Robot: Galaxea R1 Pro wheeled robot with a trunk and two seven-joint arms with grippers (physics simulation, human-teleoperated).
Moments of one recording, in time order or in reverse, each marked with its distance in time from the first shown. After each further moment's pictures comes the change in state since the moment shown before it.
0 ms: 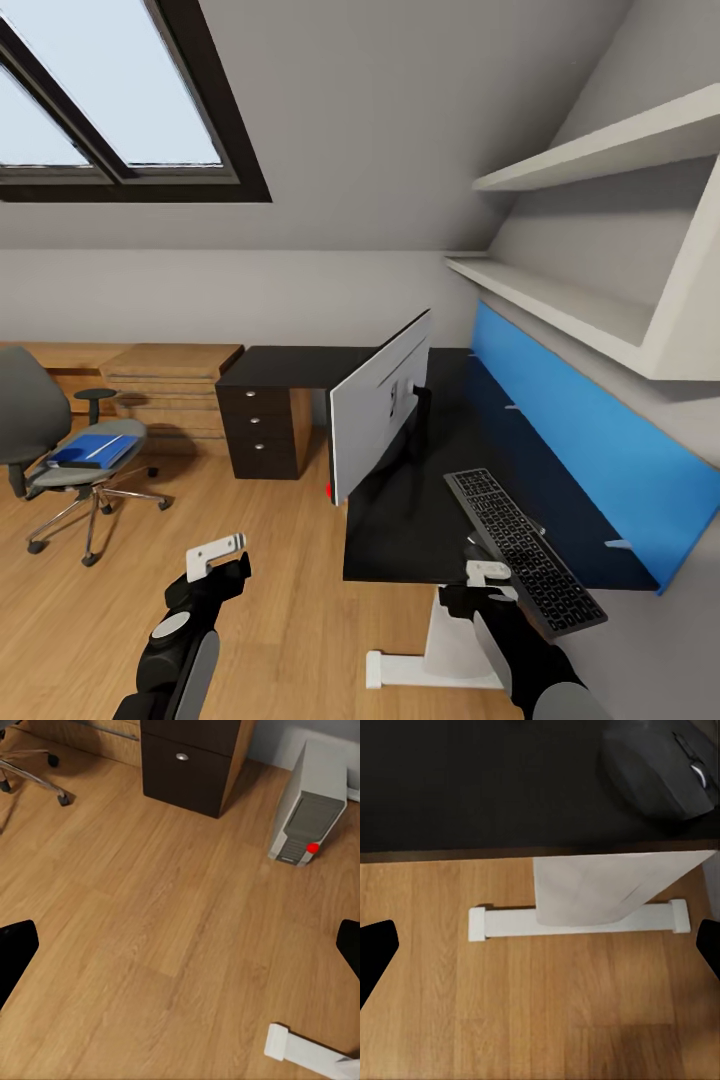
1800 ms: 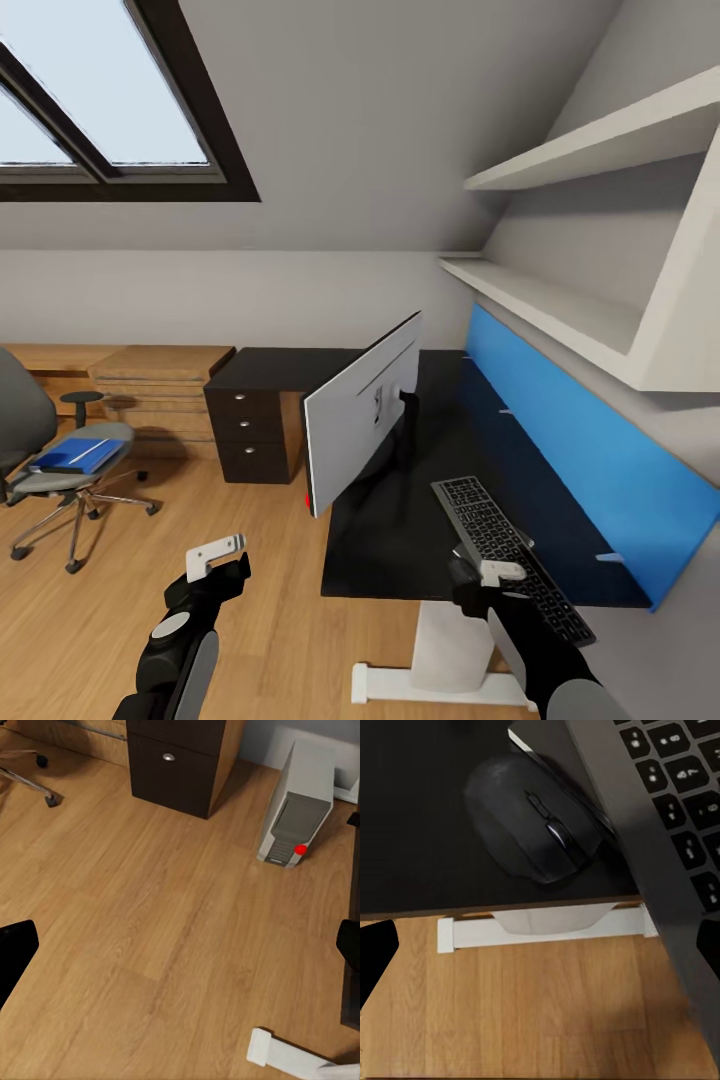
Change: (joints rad) left arm 0.000 0.002 0.000 0.001 -0.001 0.002 -0.002; right arm -0.007 -0.041 -0.012 0.001 -0.028 0.030 0.004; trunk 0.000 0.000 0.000
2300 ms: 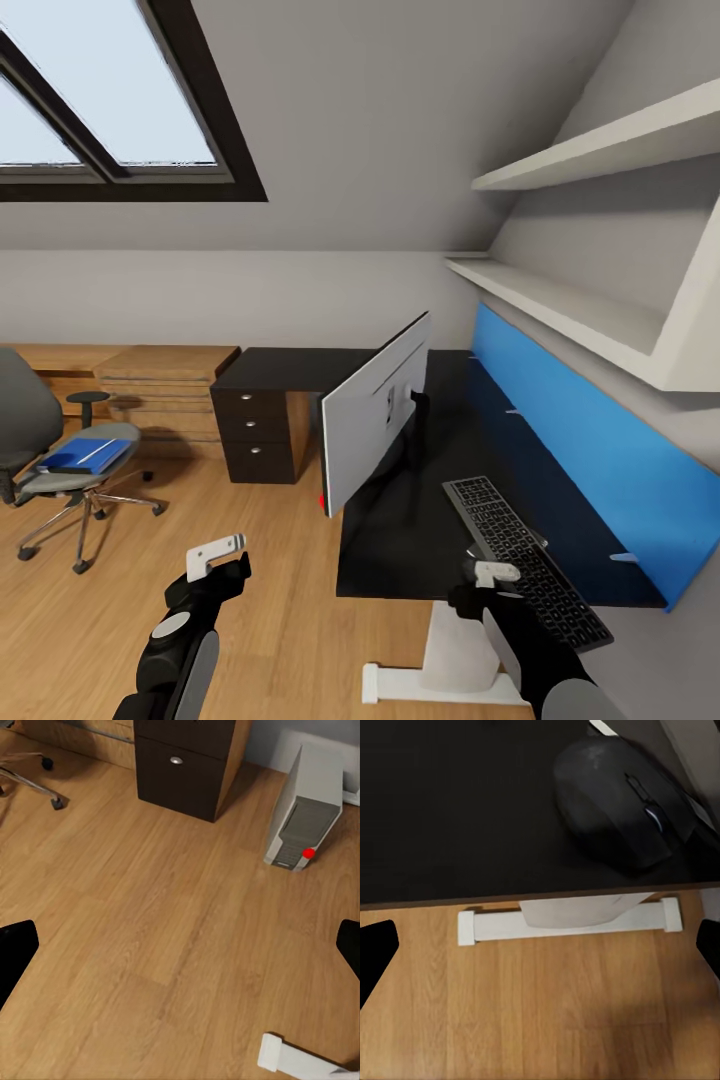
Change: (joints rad) left arm 0.000 -0.002 0.000 -0.002 0.000 -0.001 0.000; right arm 0.000 0.013 0.007 0.001 -0.002 0.012 0.001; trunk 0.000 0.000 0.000
